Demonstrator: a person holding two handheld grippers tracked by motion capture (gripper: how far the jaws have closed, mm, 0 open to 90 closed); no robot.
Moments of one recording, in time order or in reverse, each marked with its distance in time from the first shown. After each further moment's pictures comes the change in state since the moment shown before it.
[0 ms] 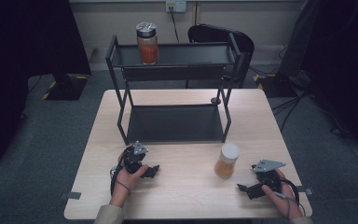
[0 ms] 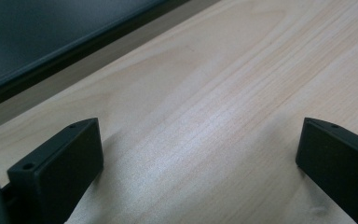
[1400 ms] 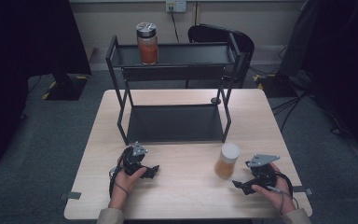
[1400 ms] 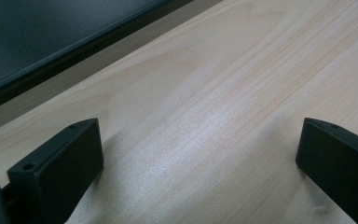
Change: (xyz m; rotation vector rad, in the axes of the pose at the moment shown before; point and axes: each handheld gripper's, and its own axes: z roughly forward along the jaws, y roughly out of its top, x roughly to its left) left arm 0.001 0.000 0.000 -0.003 -0.005 0.004; right arm -0.002 0.032 0.003 0.001 0.061 -0.021
